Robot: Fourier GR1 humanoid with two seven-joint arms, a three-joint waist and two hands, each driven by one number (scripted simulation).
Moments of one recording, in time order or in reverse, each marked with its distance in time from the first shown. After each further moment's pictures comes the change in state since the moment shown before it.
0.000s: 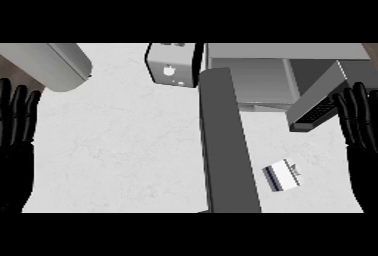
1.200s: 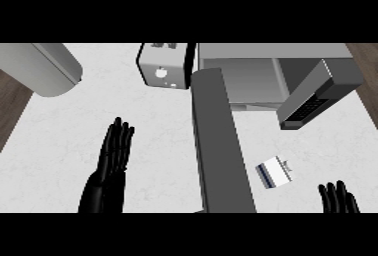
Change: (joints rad) left arm 0.169 -0.086 -0.486 0.177 -0.076 0.258 -0.169; right arm 0.685 0.100 0.270 -0.028 0.108 -0.118 -0.364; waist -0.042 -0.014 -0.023
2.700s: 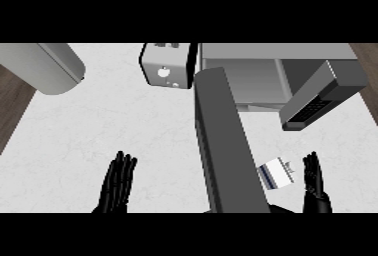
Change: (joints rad) left arm 0.178 0.117 -0.147 0.009 0.122 0.066 -0.204; right arm -0.490 -0.017 -0.293 0.874 -0.102 -0.150 -0.377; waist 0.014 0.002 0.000
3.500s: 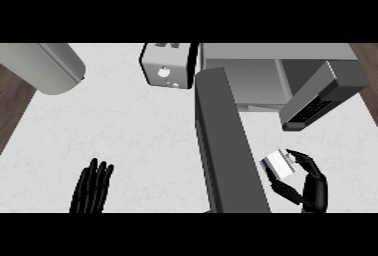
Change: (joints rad) left arm 0.081 0.098 0.110 -0.028 0.114 -0.111 -0.066; right arm -0.304 -0.047 -0.189 0.491 -0.040 -0.038 -0.216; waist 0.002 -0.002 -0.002
